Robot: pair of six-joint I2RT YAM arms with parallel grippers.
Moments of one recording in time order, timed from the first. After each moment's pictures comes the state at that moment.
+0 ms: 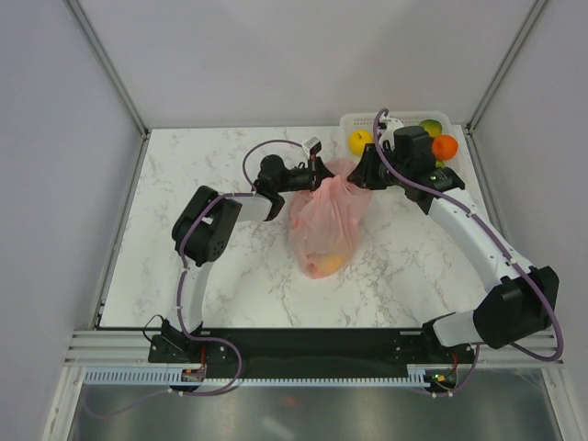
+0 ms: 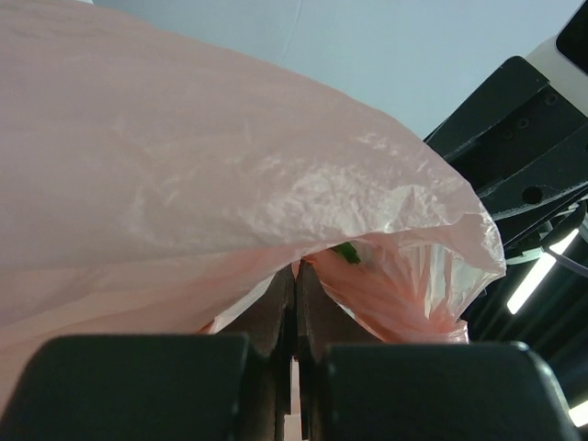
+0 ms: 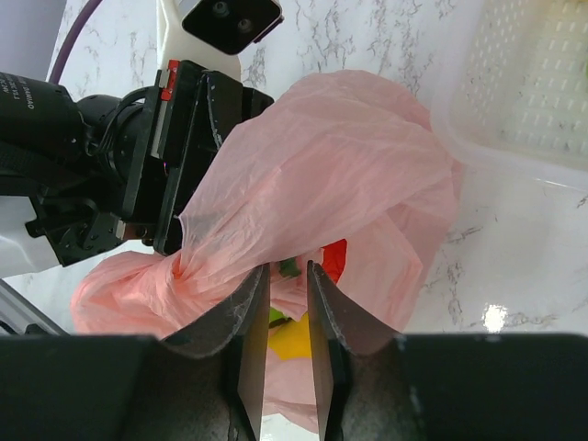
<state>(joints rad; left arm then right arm) -0.55 2.20 1.32 1.13 0.99 -1.66 0.33 1.40 1.29 -0.46 -0.27 0.35</state>
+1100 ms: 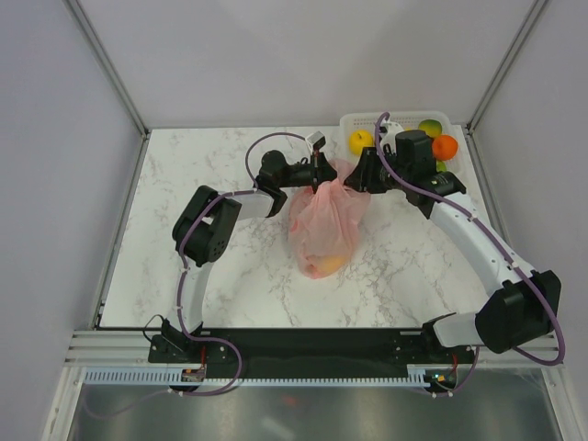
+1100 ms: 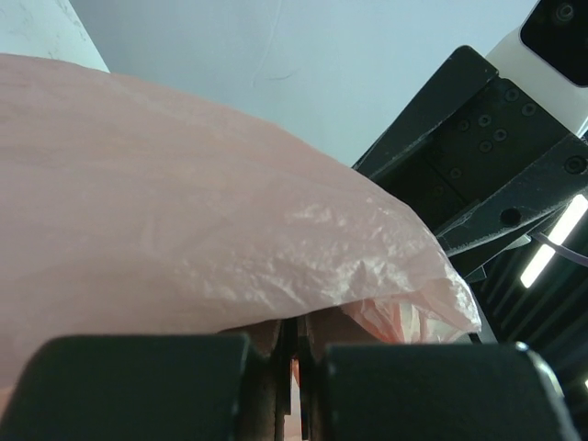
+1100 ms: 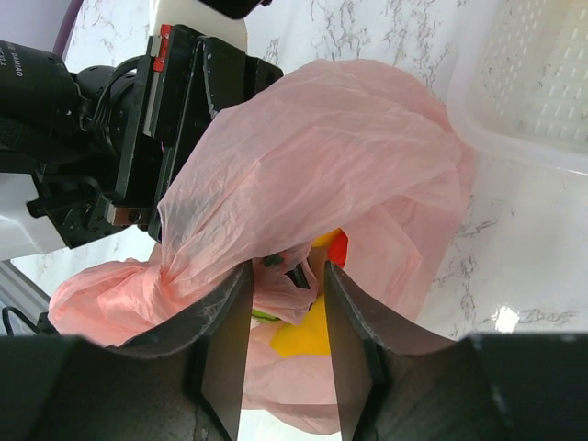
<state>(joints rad) -0.55 2.20 1.38 1.13 1.03 -1.64 0.33 1.38 1.25 -0.43 -0.31 0.36</state>
